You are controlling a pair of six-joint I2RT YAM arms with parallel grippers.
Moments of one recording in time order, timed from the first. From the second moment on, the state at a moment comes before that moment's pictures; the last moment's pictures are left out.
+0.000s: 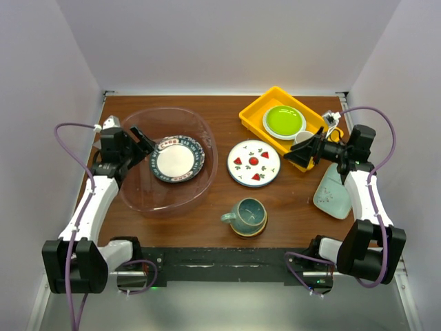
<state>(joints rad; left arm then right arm) 0.01 1.12 0.81 -0.30 0.03 -0.68 -0.26 1.21 0.83 -0.09 -1.30 0.15</state>
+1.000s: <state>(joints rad) 0.01 0.77 0.71 -0.23 0.29 -0.27 -0.26 1.21 0.91 -0.36 -1.26 -0.17</state>
